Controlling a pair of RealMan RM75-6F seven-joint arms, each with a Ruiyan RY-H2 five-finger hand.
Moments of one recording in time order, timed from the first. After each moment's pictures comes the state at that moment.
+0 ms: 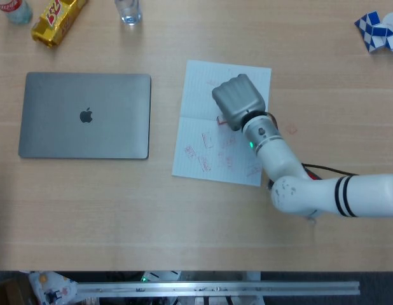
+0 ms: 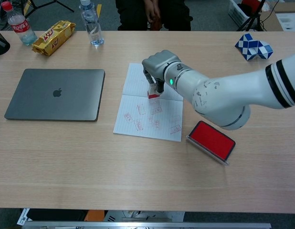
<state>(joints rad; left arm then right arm) -0.08 -1.01 0.04 -1.72 1.33 1.29 0.15 1.25 -1.75 0.18 -1.39 -0.25 0.93 -1.03</state>
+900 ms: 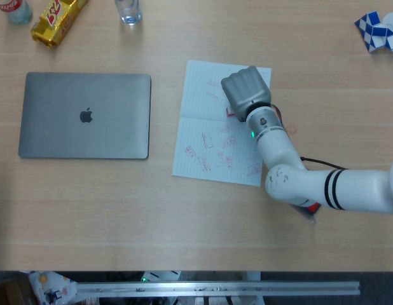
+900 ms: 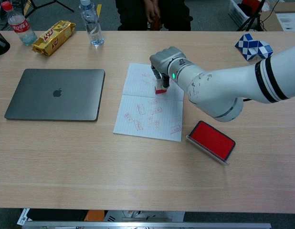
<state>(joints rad) -0.09 -1.01 0.04 -1.74 1.30 1.27 0.18 1.28 -1.82 0.16 -1.22 -0.15 0.88 -1.05</state>
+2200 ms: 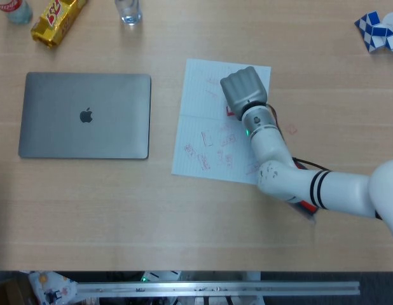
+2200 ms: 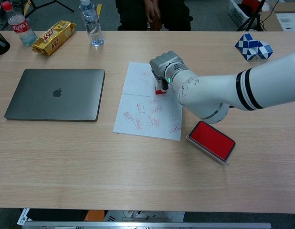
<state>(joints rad) -0.09 -1.02 0.03 -1.74 1.27 1.26 0.20 1.28 -1.93 0.19 -1.02 -0.13 0.81 -1.12</state>
